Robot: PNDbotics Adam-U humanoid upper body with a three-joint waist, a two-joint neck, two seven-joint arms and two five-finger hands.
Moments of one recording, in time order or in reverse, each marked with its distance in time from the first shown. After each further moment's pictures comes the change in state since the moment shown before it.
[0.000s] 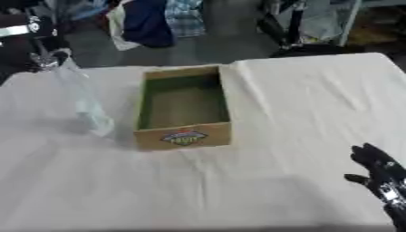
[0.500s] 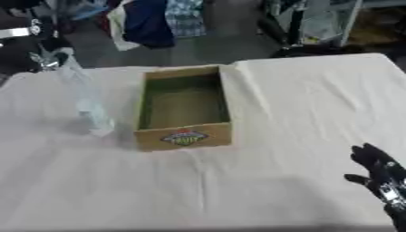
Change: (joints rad) left arm 0.000 0.000 0.001 0.000 -0.012 0.006 -0.007; right arm 0.000 0.000 0.000 0.000 0.000 0.000 0.000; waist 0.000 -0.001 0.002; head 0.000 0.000
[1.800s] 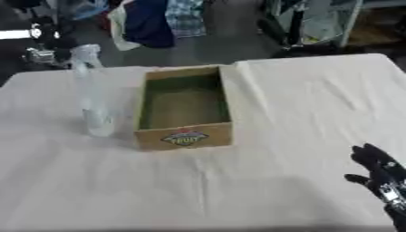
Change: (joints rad) left arm 0.000 0.000 0.006 -0.007 0.054 0.019 -0.078; right arm 0.001 0.000 0.000 0.000 0.000 -0.001 -0.002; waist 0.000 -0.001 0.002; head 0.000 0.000
